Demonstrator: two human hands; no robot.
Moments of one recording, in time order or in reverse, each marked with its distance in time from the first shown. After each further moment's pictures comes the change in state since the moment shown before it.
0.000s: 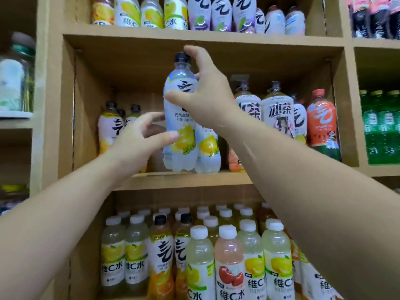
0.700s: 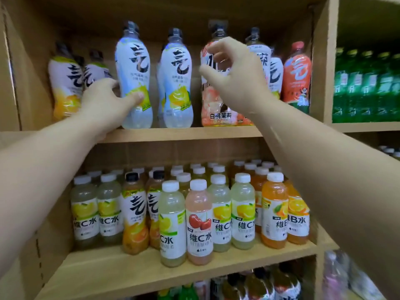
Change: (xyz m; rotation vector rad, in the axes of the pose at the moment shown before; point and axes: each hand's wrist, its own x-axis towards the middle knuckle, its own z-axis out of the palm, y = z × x) left_hand 0.022 -0.051 0.015 0.433 0.300 -0.177; right_hand -0.058 0.075 -0.060 -0.323 0.073 0.045
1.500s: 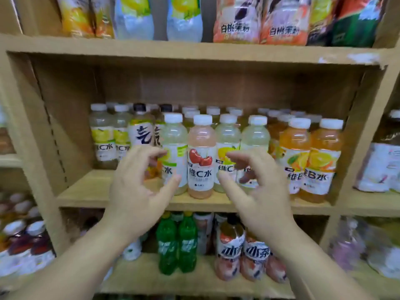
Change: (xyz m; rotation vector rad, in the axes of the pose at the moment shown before) left_hand -0.287 -0.030 0.071 0.086 0.005 0.212; right_hand -0.292 0.042 -0.008 0.325 -0.218 0.170
